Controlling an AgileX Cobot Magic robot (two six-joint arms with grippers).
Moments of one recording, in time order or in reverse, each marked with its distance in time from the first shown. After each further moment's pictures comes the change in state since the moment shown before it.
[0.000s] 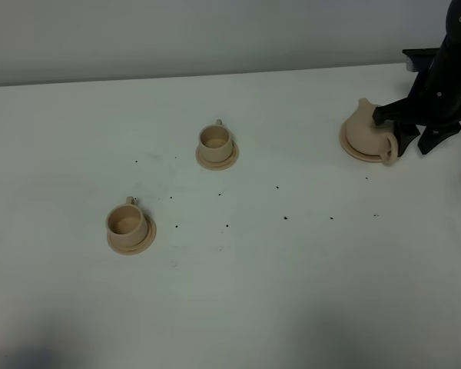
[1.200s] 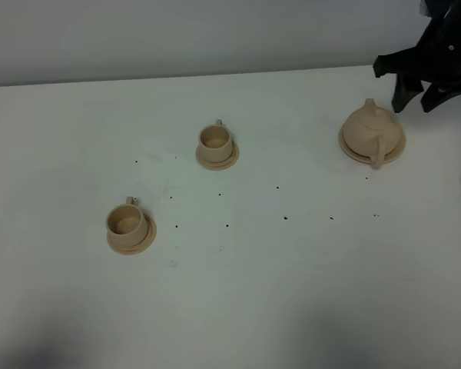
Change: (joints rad) left arm 0.000 0.000 0.000 0.000 0.000 0.000; right arm 0.043 -0.211 0.033 0.047 0.003 0.114
